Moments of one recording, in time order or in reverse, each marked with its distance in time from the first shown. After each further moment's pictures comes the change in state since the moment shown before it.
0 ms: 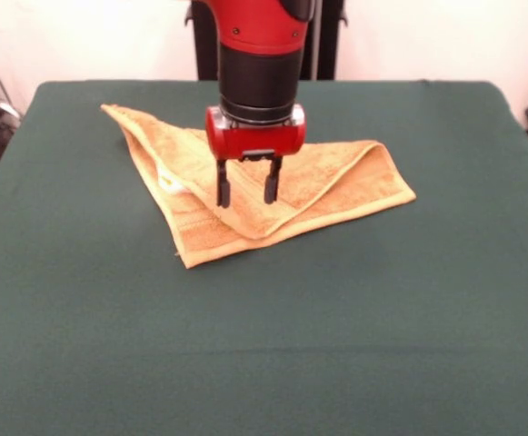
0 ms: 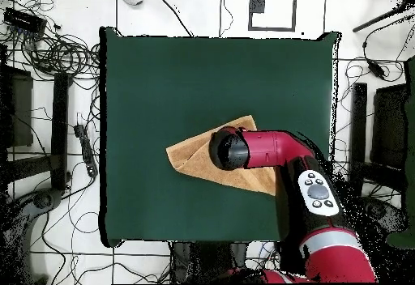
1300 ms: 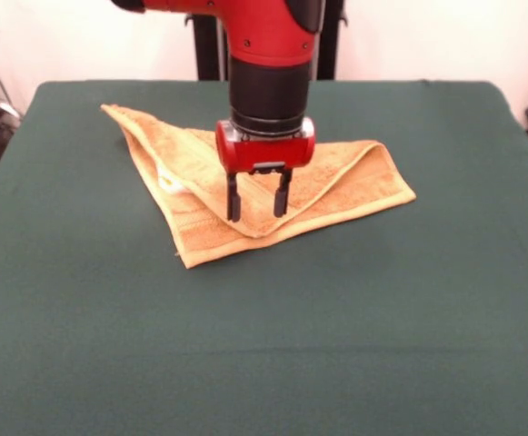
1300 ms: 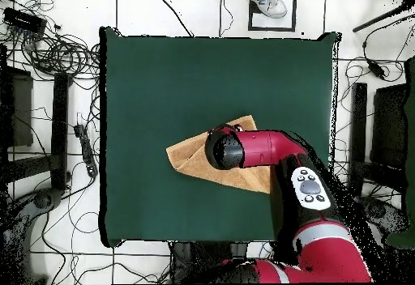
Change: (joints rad) arm 0.021 0.040 -0.008 -0.017 0.000 -0.057 0.000
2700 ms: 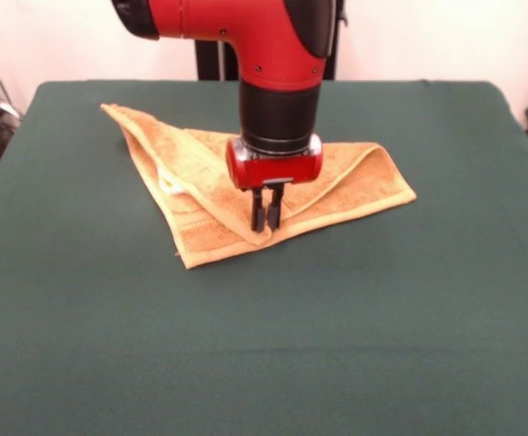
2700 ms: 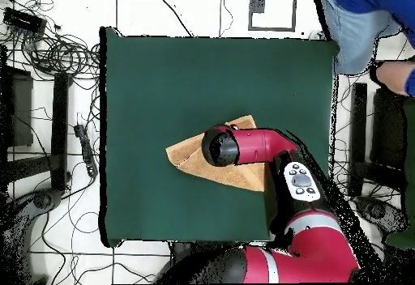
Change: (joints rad) arm 0.025 0.044 -0.018 -0.033 0.023 0.003 0.000
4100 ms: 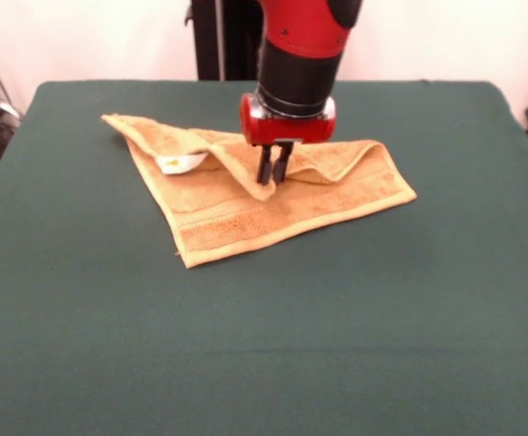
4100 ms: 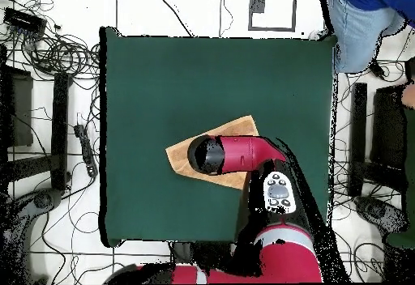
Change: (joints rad) arm 0.158 -0.037 -0.176 0.043 0.146 0.126 0.000
